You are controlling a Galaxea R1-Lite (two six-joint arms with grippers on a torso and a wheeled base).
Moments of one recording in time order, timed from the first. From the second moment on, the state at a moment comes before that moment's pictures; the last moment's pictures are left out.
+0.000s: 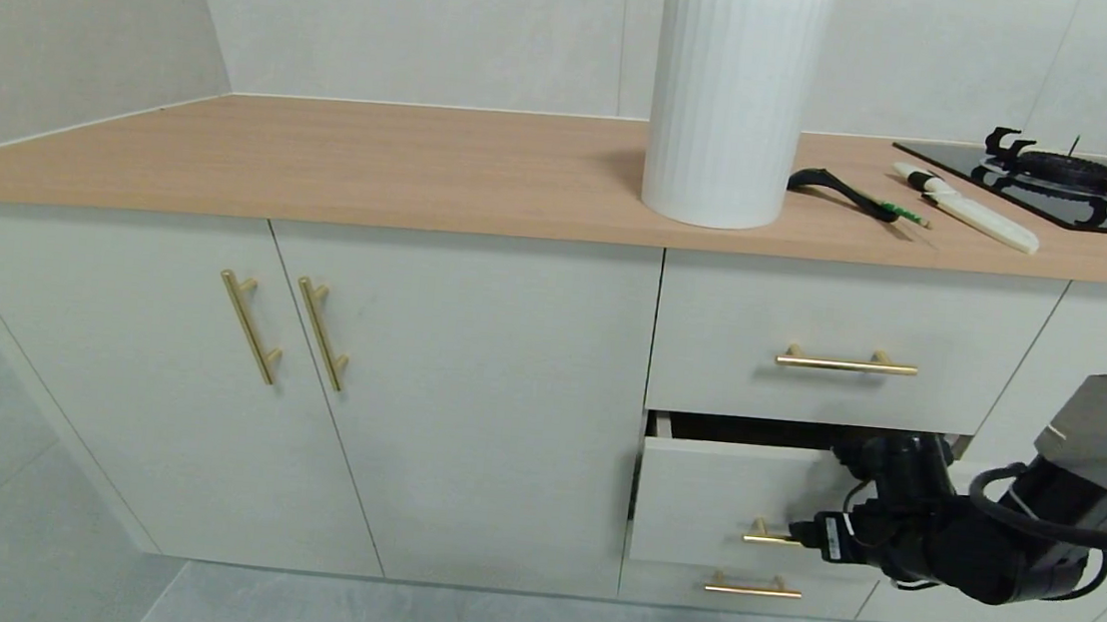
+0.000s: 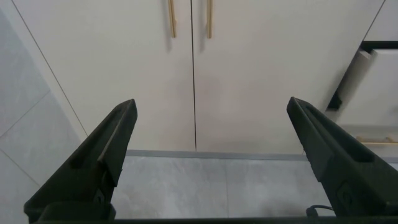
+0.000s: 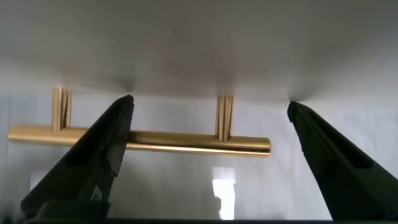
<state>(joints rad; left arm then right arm) 0.00 0.00 0.00 -0.01 0.03 -0.01 0.17 2.24 -0.79 -0.60 -0.11 0.07</state>
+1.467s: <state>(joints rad) 0.00 0.00 0.00 -0.01 0.03 -0.01 0.29 2.07 -0.77 -0.77 -0.22 0.09</state>
